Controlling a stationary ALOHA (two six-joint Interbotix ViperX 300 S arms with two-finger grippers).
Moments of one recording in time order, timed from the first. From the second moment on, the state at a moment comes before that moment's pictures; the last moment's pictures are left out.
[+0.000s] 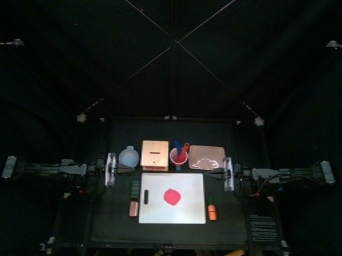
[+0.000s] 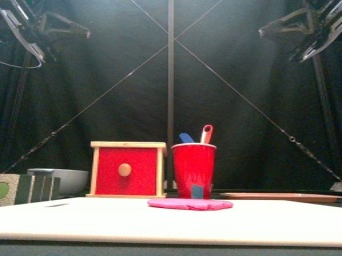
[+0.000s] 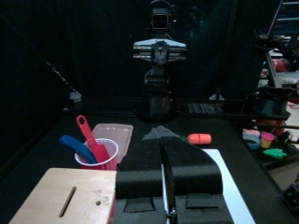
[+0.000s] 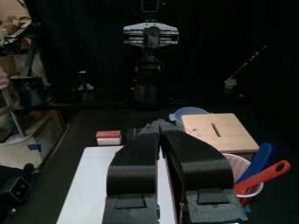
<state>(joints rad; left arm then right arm) 0.00 -0.96 1.19 0.00 -0.30 0.00 0.00 -0.97 1.17 0.00 -0.30 0.00</state>
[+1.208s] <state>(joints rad) -0.24 -0.27 1.17 -1.03 -0.80 -0.36 -0.22 0.20 0.17 -0.16 0.29 -0.01</state>
